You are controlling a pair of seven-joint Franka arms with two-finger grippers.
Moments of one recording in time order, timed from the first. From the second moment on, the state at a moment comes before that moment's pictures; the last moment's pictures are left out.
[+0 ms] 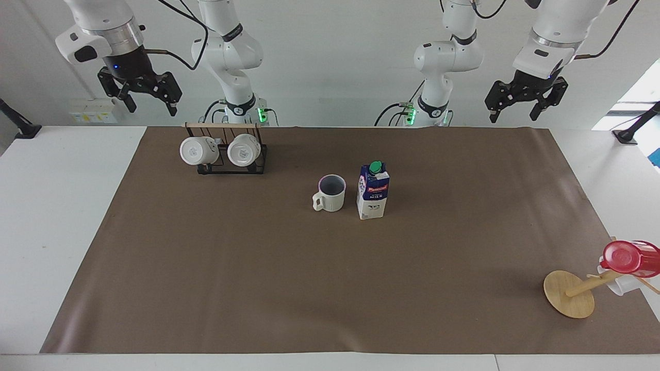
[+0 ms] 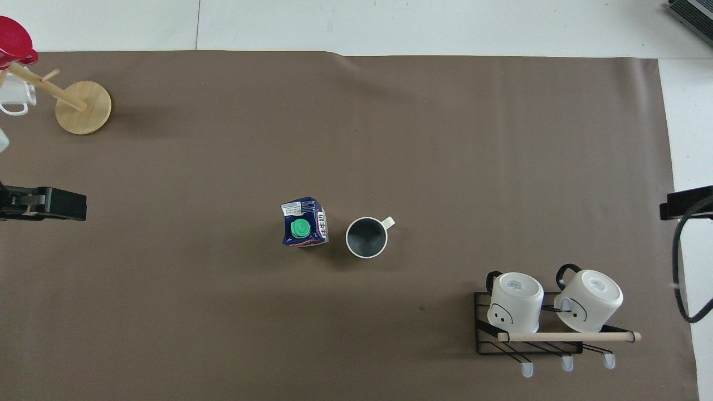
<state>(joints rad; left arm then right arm) 0.01 -0.13 -0.14 -1.61 0.05 1.48 -0.08 -0.01 -0.11 -0.03 -1.58 -0.06 1.46 0.03</state>
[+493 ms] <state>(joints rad) 0.01 -0.13 -0.14 -1.61 -0.03 1.45 -0.06 -0.01 -0.11 -0.03 -1.58 -0.06 1.46 0.03</state>
